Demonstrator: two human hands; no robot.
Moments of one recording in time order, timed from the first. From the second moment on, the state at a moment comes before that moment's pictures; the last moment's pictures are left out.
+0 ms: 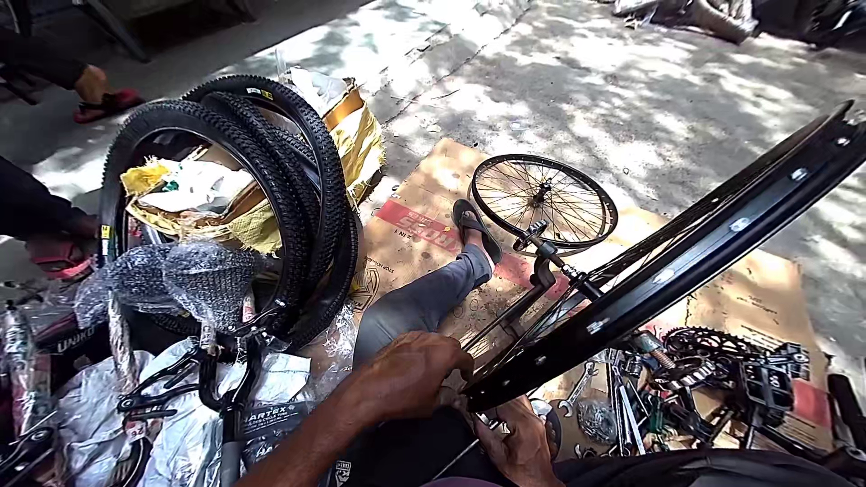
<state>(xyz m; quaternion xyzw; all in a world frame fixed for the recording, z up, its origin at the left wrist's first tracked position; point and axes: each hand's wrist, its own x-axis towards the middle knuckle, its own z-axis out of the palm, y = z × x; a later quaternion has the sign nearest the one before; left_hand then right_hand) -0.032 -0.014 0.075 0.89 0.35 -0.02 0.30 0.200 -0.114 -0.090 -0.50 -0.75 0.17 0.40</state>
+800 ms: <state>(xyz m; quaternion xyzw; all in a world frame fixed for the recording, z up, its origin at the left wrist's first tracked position) -0.031 -0.019 0.091 0.72 0.28 0.38 0.51 0.201 -0.116 -0.090 -0.50 -0.75 0.18 0.39</state>
